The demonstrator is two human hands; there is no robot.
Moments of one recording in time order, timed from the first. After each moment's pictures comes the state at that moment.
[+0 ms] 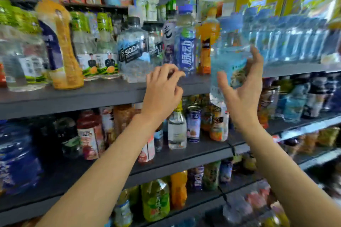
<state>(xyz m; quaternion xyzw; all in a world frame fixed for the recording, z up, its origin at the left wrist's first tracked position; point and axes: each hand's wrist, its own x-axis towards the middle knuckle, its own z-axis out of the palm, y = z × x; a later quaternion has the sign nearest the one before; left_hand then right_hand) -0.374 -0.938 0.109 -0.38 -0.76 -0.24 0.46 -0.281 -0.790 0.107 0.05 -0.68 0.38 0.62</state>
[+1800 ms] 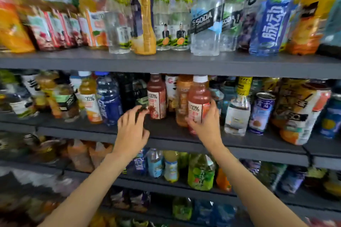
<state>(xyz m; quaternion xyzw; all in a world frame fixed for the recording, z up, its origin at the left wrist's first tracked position) -0.344 -1.129 -0.049 -0.07 -0.94 -0.07 0.32 -0.377 -0.907 -0.042 0.05 -0.85 0.46 0.25</state>
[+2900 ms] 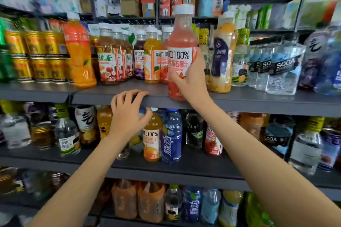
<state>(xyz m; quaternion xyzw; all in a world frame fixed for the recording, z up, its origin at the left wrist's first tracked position) -0.388 -1.360 0.078 -0.10 -0.89 -0.12 0.43 -0.418 -1.184 0.154 0.26 -0.72 0.47 0.44</state>
